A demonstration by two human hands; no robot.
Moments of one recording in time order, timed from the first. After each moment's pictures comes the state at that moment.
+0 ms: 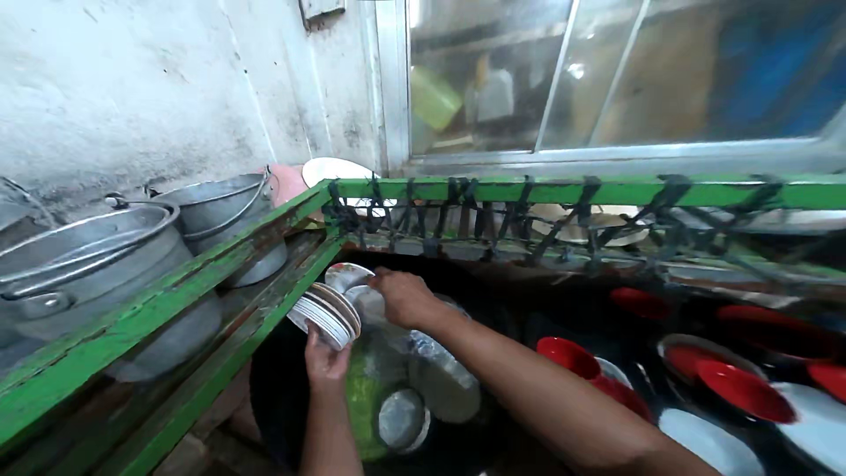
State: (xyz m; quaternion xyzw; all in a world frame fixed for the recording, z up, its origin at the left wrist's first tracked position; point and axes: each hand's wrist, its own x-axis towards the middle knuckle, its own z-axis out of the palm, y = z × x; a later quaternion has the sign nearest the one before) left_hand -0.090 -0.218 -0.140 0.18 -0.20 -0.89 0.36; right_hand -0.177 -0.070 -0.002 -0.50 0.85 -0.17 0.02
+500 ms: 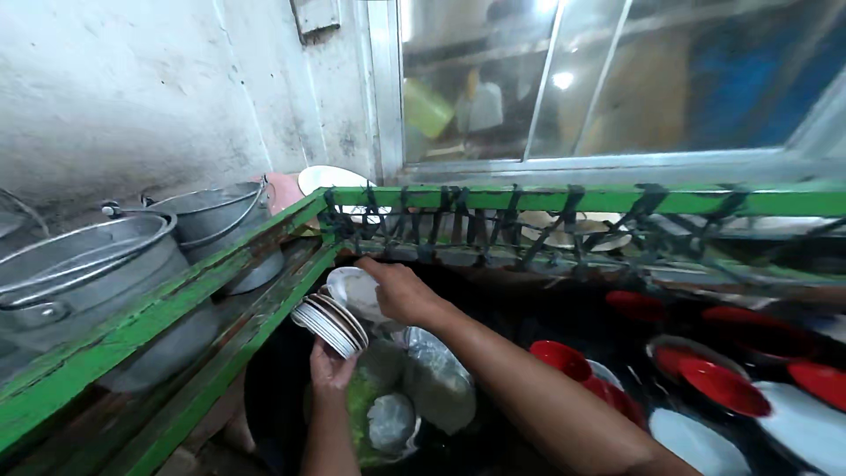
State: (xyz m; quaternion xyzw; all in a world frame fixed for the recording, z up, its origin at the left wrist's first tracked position) left_hand -0.096 -0.205 -0.146 0.21 -0.20 -0.90 0.32; right_hand -0.173 -0.058 0.023 -0.51 0.81 -0.28 0.00
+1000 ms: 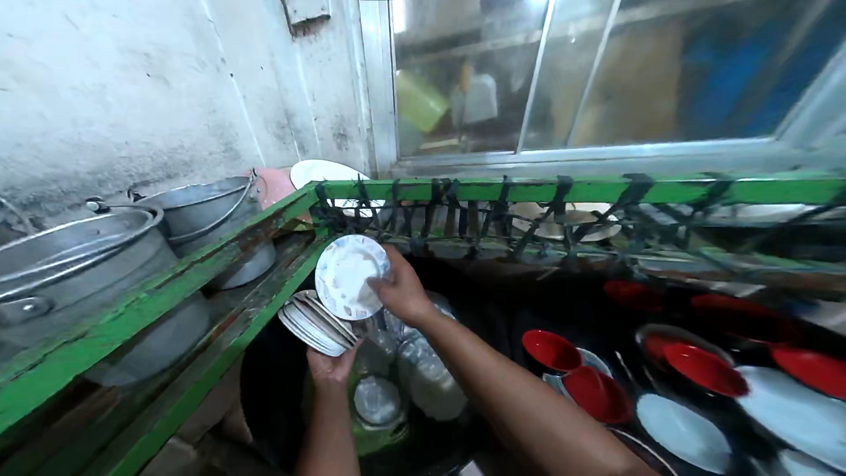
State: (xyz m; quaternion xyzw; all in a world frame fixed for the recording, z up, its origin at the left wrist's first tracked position) left_hand -0.094 -0.194 -0.148 0.15 -0.13 -0.92 0.34; right_hand -0.169 -0.059 -0.012 -0.35 0.70 -0.62 0.08
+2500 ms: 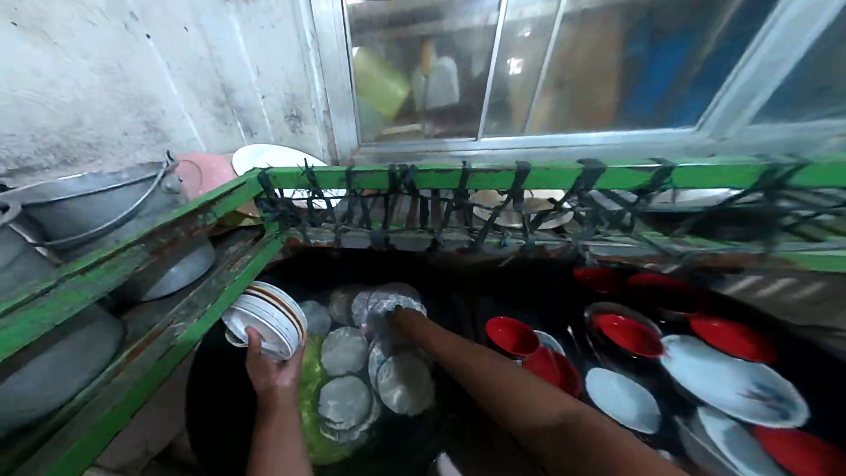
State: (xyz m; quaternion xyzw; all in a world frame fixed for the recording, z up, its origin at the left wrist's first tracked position) left_hand -0.092 -0.212 -0.136 0.21 -0.20 -0.86 0.41; right_hand -0.251 -0.013 -0.147 -0.34 0.91 -0.10 0.23
